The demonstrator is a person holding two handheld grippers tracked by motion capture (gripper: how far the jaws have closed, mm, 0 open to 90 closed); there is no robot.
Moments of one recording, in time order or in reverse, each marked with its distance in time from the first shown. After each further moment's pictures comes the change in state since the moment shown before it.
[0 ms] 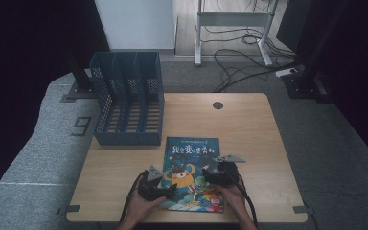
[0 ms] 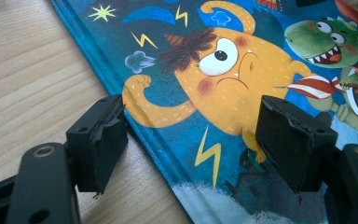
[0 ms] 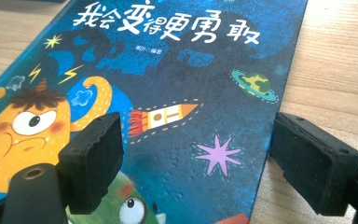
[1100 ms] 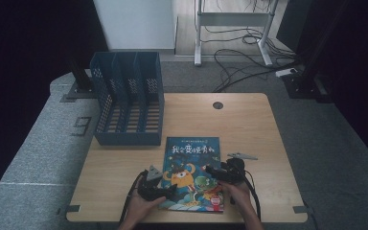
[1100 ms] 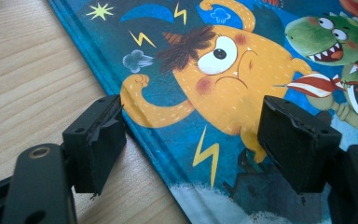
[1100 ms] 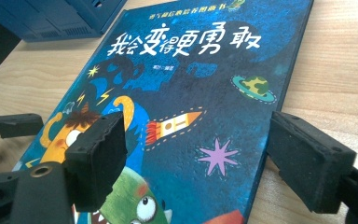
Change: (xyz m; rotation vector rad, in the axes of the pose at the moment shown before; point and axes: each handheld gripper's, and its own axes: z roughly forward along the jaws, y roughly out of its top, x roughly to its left) left arm 0.001 0.000 0.000 -0.004 -0.015 -0.018; right arm -0.022 0.006 -0.012 -0.032 0.179 0.140
